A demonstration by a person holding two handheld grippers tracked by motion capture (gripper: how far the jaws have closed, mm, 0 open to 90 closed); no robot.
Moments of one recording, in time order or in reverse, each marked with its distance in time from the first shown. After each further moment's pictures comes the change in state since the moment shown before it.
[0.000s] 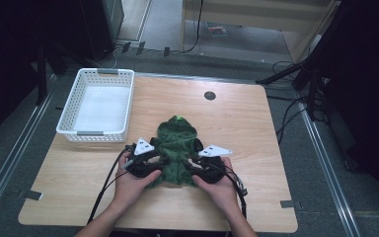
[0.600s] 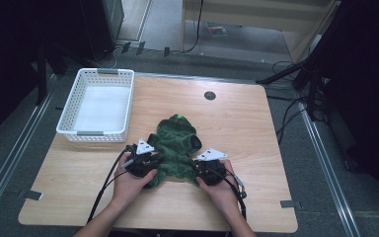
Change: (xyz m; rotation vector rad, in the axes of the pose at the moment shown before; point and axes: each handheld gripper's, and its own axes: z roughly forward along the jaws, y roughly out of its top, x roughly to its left) left arm 0.014 -0.006 0.008 0.056 0.021 0.007; right arm -0.003 -0.009 0.000 0.060 -0.134 -0.075
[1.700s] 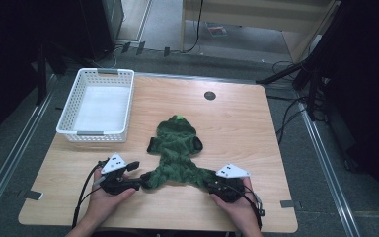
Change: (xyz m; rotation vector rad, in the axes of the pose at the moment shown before) left arm 0.023 -0.052 -0.060 -0.159 -0.110 -0.018; right arm -0.012 -0.047 -0.047 -0.072 0.011 0.042
